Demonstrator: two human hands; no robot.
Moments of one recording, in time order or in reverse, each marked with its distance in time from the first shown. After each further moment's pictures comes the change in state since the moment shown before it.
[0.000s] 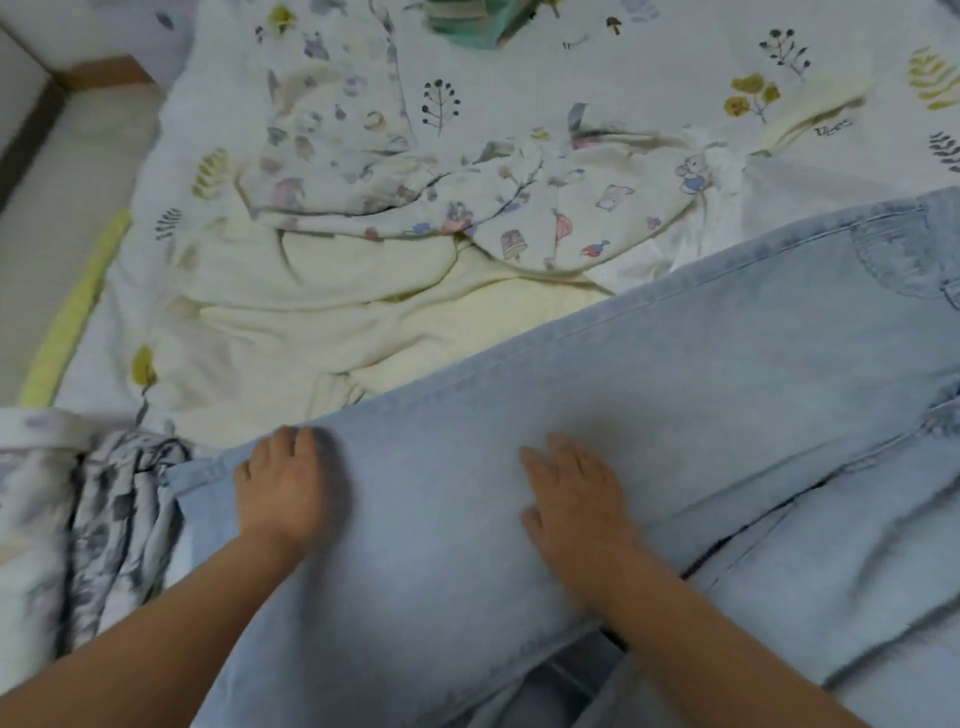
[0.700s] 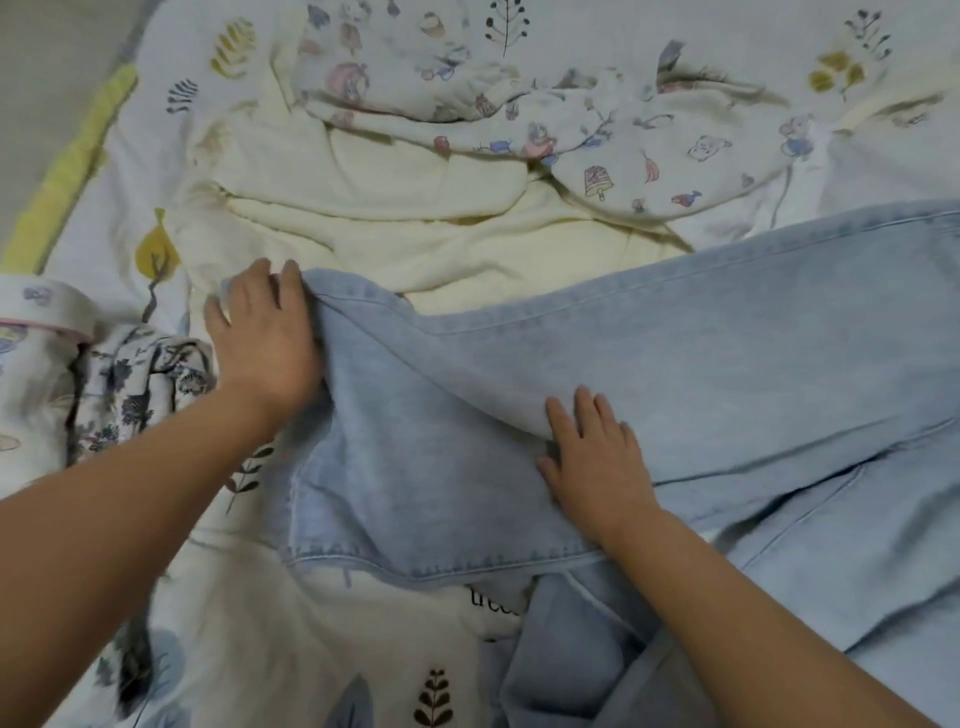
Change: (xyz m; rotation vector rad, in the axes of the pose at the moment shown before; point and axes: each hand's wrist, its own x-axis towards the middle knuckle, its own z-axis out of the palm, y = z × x) left_hand 0.052 -0.053 -0.007 -0.169 0.271 0.071; right_hand 0.017 -0.040 0.024 -0.099 -0.104 0.143
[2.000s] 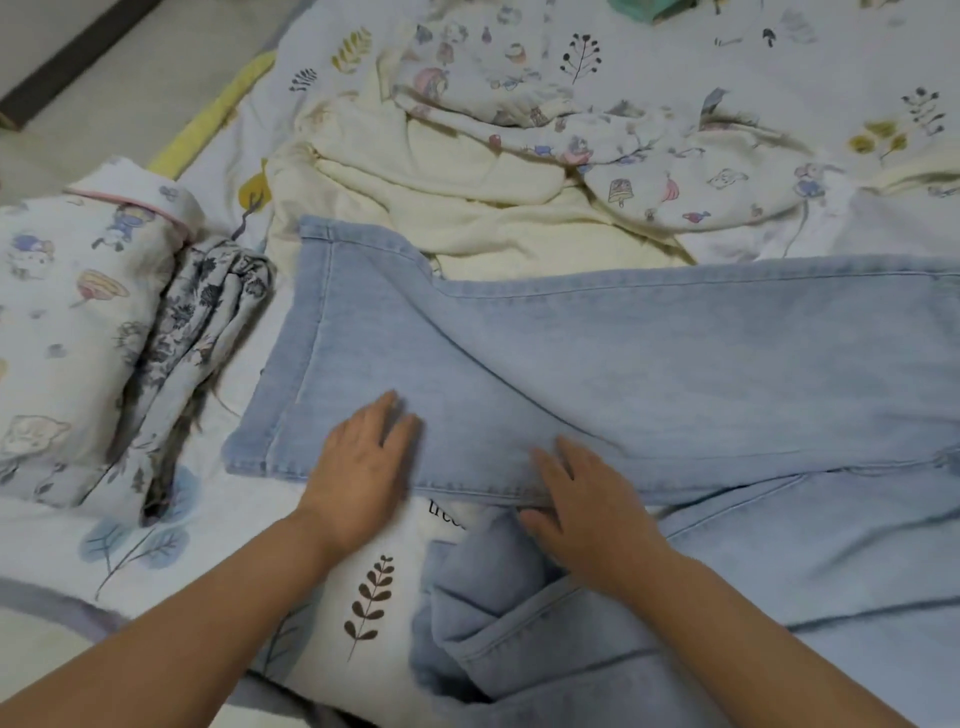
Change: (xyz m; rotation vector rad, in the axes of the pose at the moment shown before) left_hand -0.198 0.063 0.010 -0.142 -0.218 0.203; right_hand -0.085 0.040 -0.001 -0.060 -0.118 -0.390
